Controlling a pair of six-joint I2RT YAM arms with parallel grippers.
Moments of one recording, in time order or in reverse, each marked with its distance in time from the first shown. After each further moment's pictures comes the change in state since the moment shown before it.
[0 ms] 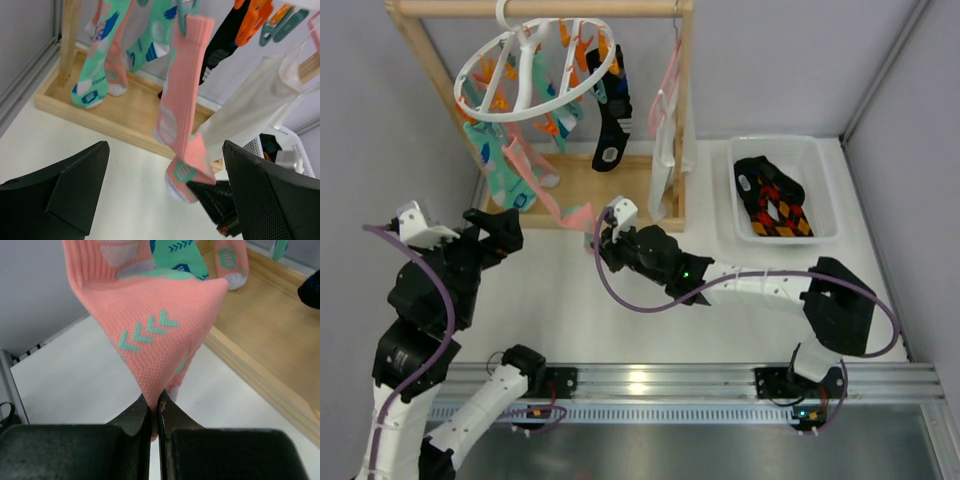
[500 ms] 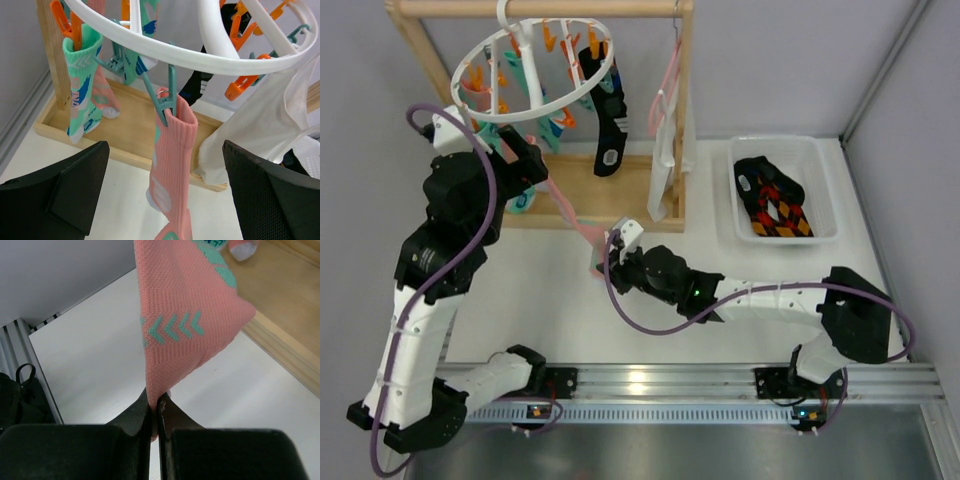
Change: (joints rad) left arm 0.000 0.525 0.480 -0.035 -0.024 0.065; right arm 0.064 -0.134 -0.180 -0.005 0.008 0.032
